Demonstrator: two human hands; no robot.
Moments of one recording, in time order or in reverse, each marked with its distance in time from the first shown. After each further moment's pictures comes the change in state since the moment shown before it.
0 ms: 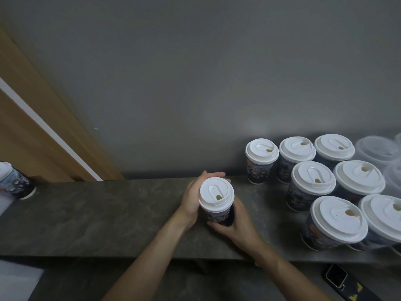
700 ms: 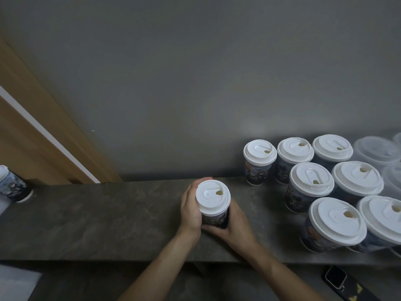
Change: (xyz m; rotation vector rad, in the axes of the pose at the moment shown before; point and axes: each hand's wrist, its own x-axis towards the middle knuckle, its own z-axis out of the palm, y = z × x) left_hand -0.013 -0.024 0.010 0.025 0.292 0.242; right_hand 0.001 -0.001 0.005 -0.021 -0.018 0.015
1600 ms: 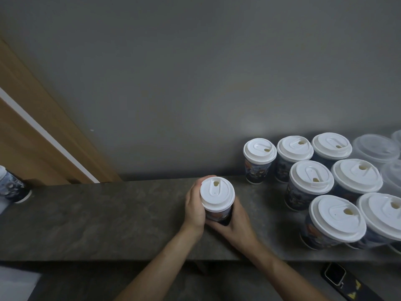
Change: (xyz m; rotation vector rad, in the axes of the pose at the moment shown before) left_hand 0.007 -0.004 0.007 -0.009 0.001 -0.098; right_hand -0.004 -0.008 -0.002 0.099 0.046 0.083
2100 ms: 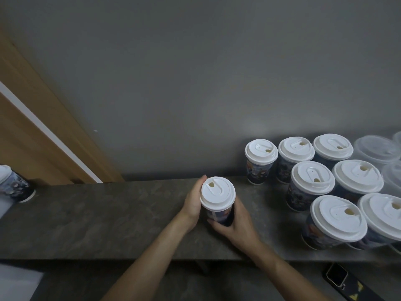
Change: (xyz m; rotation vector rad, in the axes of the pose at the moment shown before) left_hand 0.012 0.016 -0.011 0.025 -0.151 -0.285; right_hand 0.001 0.002 -0.001 -0.023 -0.016 -0.008
